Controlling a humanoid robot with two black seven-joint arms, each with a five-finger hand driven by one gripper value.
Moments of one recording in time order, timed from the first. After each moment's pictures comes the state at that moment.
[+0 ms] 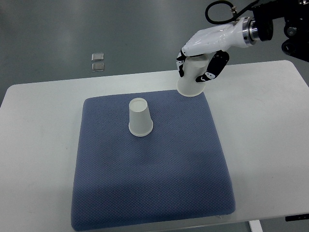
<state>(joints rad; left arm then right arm) 0.00 0.00 -0.06 -0.15 -0.04 0.04 -0.13 1.60 -0.59 -0.07 1.23 -1.49 0.37 0.40</state>
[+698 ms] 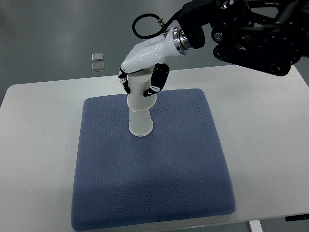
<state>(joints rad) 0.00 0.00 -0.06 -0.15 -0.04 0.04 -0.13 1.65 -0.27 -0.07 1.09 -1.46 0.40 0.40</state>
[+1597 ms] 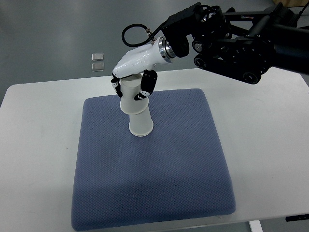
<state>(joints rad) 0.00 0.00 -0.06 -0.15 -0.04 0.04 -0.13 1.59 -0.15 -0.07 0.95 -1.47 0.39 0.40</state>
